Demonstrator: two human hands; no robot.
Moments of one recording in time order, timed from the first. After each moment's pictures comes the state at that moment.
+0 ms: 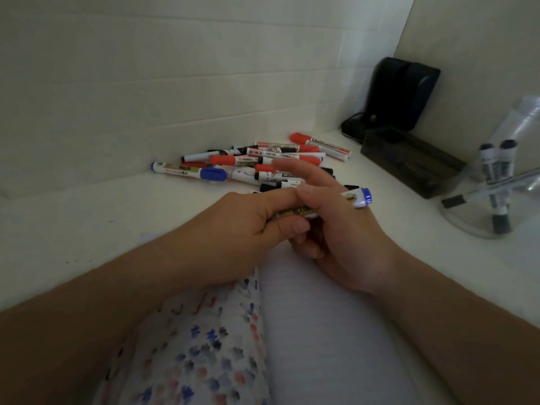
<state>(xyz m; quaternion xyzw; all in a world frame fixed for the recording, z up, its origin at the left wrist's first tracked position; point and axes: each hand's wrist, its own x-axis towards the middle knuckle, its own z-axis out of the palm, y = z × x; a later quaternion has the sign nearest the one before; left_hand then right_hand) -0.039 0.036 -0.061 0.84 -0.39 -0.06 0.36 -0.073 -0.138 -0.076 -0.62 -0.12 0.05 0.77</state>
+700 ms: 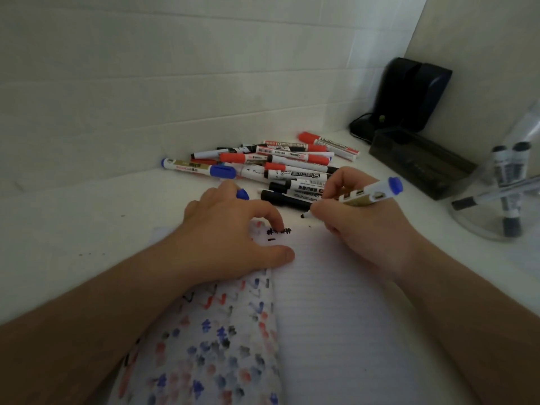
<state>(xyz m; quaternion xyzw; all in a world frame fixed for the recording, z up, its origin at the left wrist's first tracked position) -0.039 0.046 -0.063 0.96 -0.20 -0.10 0.14 -0.071 -0.159 -0.069 -0.83 0.00 -0.10 0.55</state>
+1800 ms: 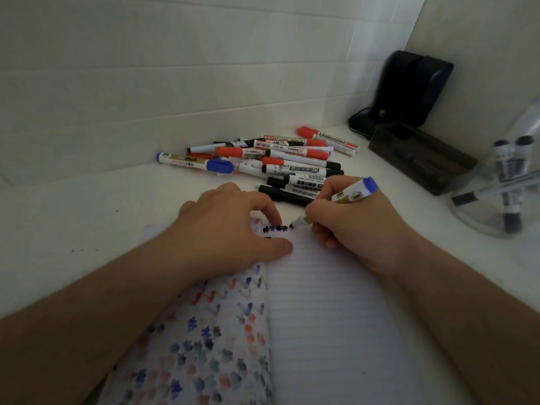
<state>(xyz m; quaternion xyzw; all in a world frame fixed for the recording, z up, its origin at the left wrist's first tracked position) -0.036 0.045 -0.067 0.96 -0.18 -0.09 0.20 -0.067 -0.153 -0.071 -0.83 0.06 -0.02 0.56</state>
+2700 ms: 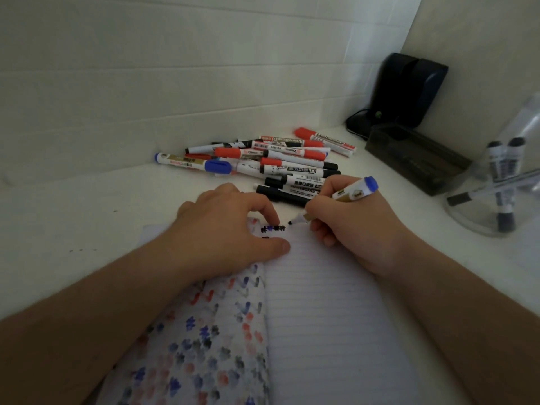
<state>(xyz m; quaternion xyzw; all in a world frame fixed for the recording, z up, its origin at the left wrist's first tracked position) -0.039 0.044 -0.068 0.96 -0.17 -0.08 0.19 -0.068 -0.155 -0.072 -0.82 0.06 -0.04 0.57</state>
